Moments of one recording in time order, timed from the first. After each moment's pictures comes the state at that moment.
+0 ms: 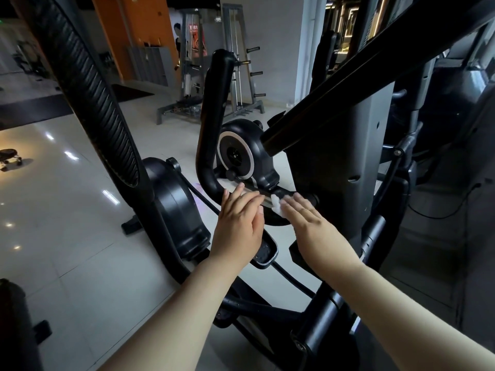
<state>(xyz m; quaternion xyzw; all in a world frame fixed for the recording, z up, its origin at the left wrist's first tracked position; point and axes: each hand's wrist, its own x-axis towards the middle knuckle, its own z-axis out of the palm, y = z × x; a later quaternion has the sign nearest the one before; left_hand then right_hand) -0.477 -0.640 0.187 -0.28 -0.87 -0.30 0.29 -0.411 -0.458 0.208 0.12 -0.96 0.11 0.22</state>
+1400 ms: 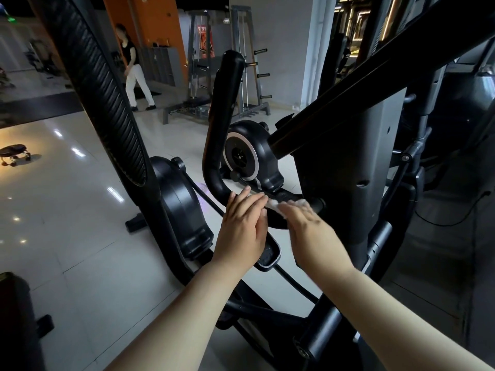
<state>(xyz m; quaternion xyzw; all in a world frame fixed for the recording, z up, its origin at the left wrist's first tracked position) -0.476 -0.642 0.186 -0.27 -0.86 -0.32 0.29 -0.417 -0.486 0.214 0.11 -0.94 0.20 0.27</state>
